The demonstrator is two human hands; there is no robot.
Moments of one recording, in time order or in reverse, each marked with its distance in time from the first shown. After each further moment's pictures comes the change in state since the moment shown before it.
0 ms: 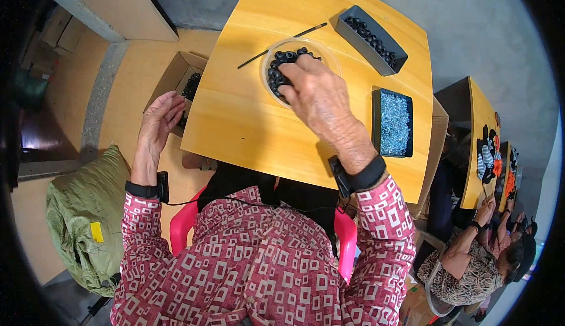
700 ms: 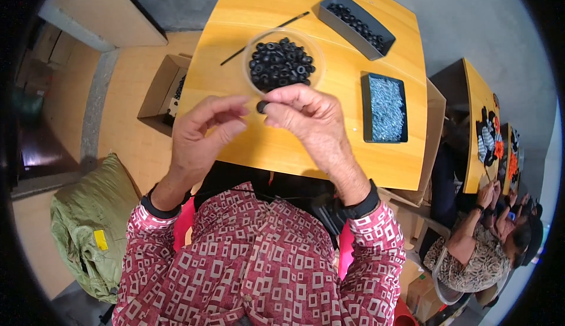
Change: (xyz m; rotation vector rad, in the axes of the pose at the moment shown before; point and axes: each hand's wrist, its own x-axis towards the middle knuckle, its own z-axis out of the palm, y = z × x) left_hand -0.093 0.010 0.162 0.365 -0.464 0.483; right_hand -0.056 -0.026 -0.017 1.371 0.040 0.656
